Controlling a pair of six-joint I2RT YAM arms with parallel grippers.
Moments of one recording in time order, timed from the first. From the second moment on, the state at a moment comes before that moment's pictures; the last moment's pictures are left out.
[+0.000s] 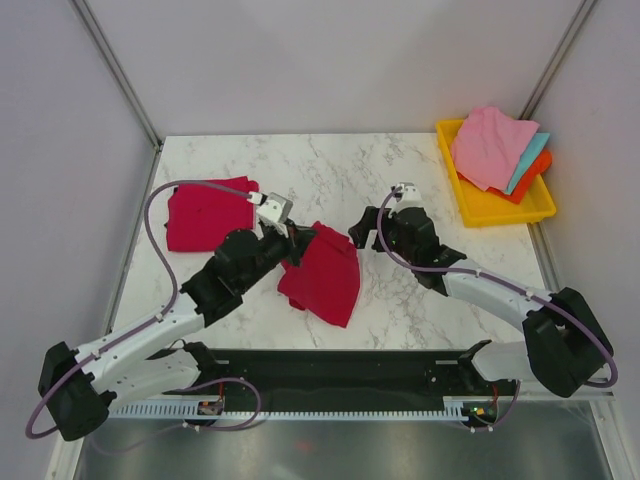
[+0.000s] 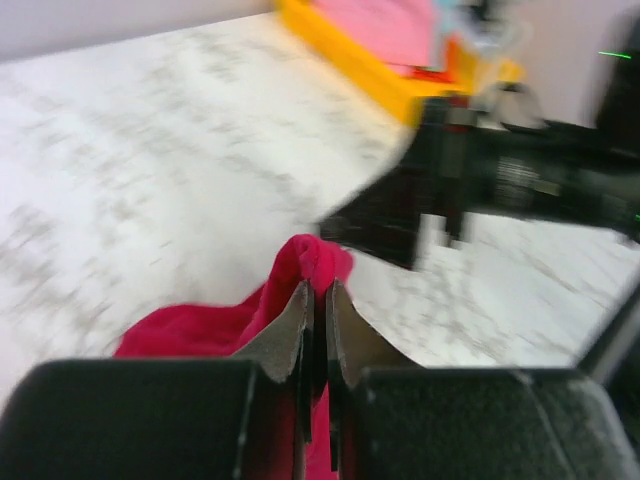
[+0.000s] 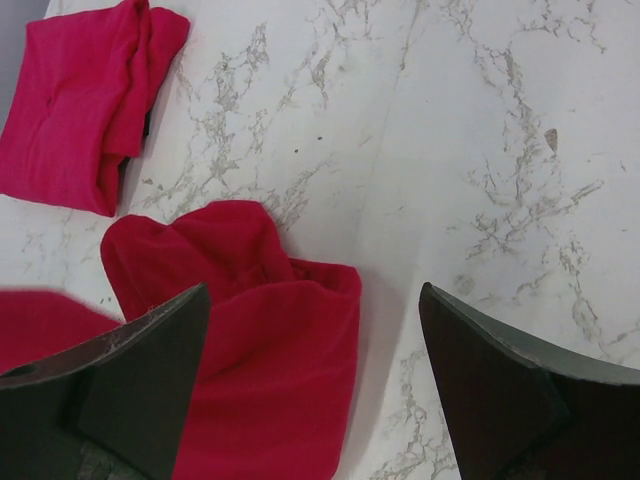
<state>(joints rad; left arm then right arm) -0.82 0.94 0.69 0.17 -0.06 -0.22 0.59 1.31 0.69 0.21 0.09 0.53</state>
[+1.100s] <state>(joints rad) -0.74 1.71 1.89 -0.24 0.25 -0.51 0.49 0.90 0.61 0.04 0.64 0.69</state>
